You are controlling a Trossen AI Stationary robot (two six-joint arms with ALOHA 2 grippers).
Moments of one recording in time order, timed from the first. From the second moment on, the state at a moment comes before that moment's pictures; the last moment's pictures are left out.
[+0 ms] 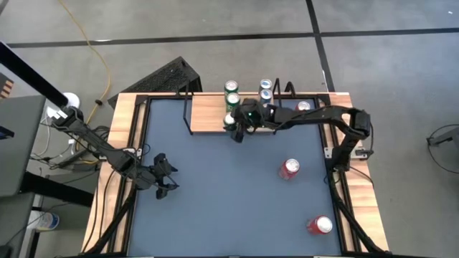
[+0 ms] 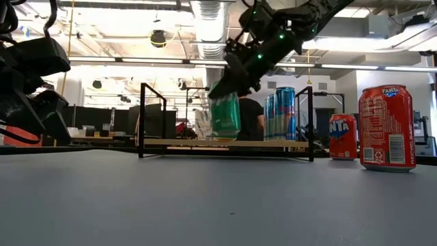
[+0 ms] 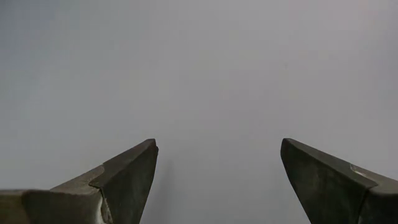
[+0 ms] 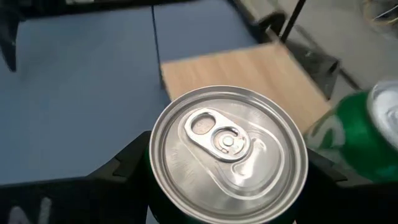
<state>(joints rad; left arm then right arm) -0.60 0.78 0.21 -0.21 -0.46 -0.68 -0.29 1.73 1.18 -0.03 0.07 -0.03</state>
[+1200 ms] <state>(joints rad) -0.60 0.78 0.21 -0.22 -0.48 -0.70 -0.38 1.72 1.11 0.06 -0.01 0.00</state>
